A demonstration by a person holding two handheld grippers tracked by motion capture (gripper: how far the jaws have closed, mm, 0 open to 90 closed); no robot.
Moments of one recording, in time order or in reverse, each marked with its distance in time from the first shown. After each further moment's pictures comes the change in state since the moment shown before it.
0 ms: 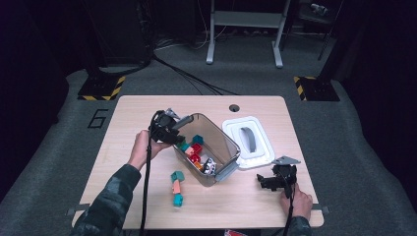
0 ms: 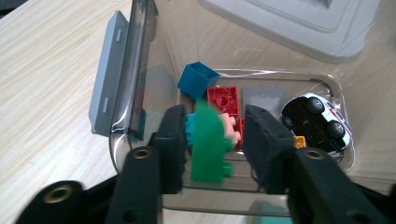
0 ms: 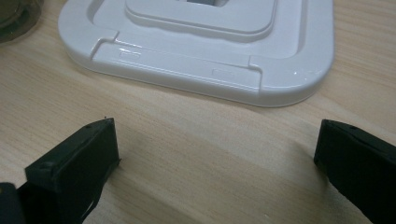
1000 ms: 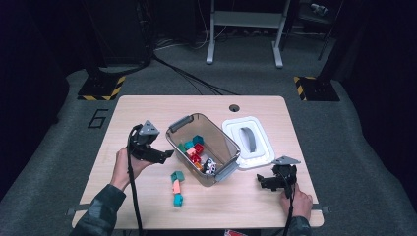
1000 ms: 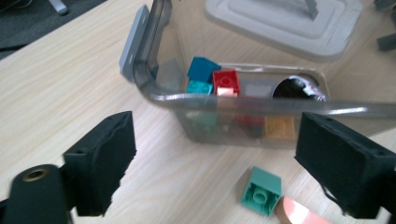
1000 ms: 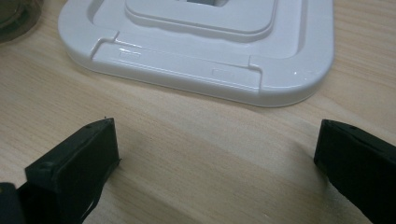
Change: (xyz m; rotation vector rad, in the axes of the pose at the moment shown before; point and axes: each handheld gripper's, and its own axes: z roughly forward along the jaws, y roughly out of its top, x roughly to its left) left arm -0.019 -0.065 -0.049 -0.154 0.078 0.000; right arm 0.000 0.000 0.000 0.000 0.000 0.000
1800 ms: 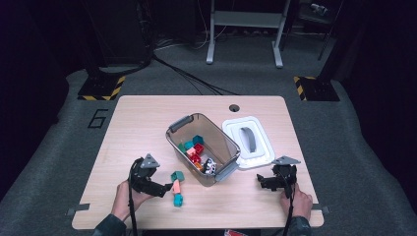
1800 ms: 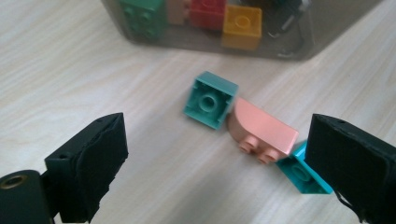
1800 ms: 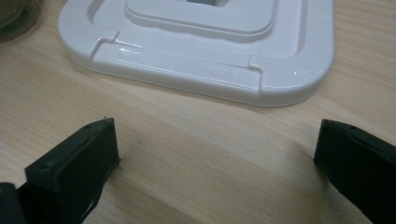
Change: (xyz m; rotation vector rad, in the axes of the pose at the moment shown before) left arm -0.044 -0.078 0.021 0.094 -0.072 -0.073; right arm 0.000 0.000 0.000 0.000 0.000 0.000
